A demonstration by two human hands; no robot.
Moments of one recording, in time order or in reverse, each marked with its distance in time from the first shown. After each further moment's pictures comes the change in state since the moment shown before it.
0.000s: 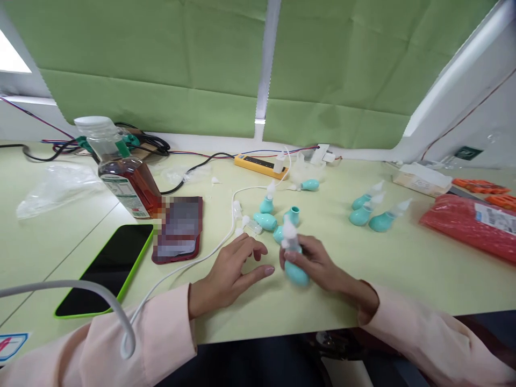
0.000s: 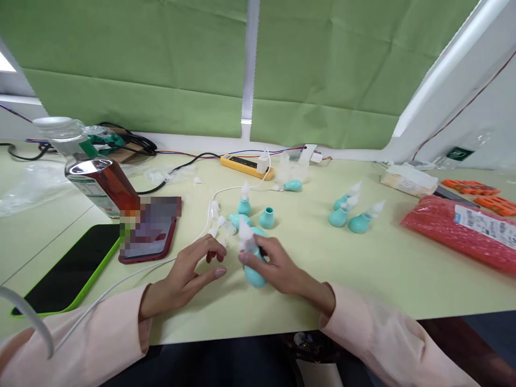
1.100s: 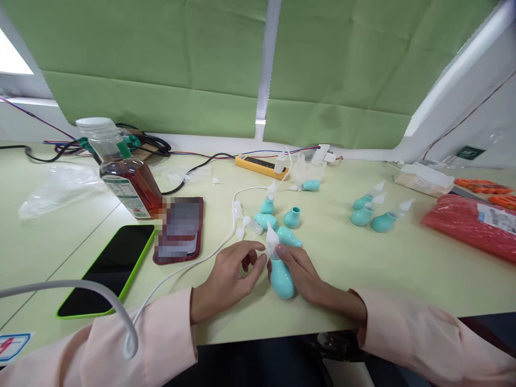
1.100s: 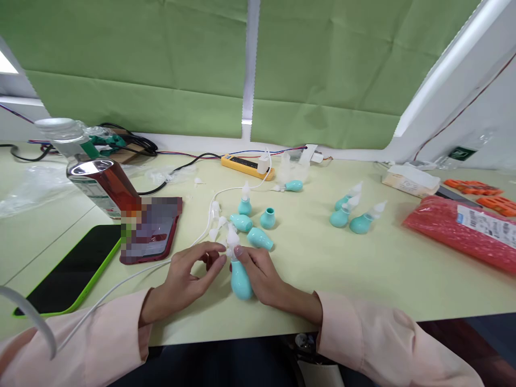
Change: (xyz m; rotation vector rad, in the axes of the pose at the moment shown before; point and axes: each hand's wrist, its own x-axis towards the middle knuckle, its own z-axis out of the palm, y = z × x) left_hand -0.003 0.000 0.010 0.069 0.250 0.048; right_hand -0.001 0.001 0.038 0.293 0.066 0.244
